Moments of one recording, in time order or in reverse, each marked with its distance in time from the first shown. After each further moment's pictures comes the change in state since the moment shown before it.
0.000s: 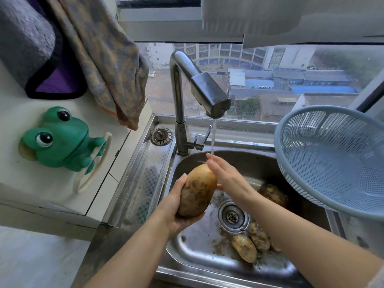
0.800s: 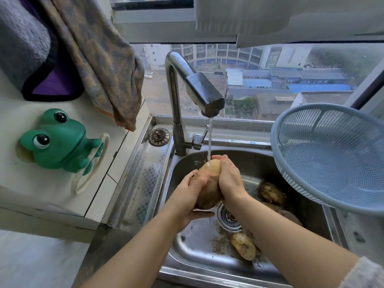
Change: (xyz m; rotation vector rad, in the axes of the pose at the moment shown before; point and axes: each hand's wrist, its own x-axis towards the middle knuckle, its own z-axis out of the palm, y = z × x) left_hand -0.008 0.000 0.028 0.354 -0.126 0.273; right_hand 0.009 0.001 0.019 0.284 0.481 0.126
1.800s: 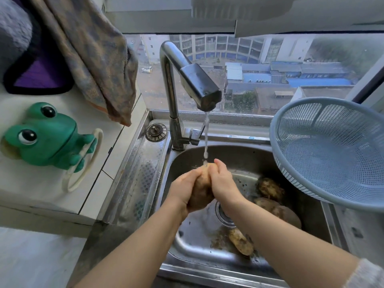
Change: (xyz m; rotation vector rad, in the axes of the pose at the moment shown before) left_hand 0.035 -0.016 -0.003 -0.113 0.173 -0.075; right_hand 0.002 0.027 -0.004 -0.265 -0.116 0.056
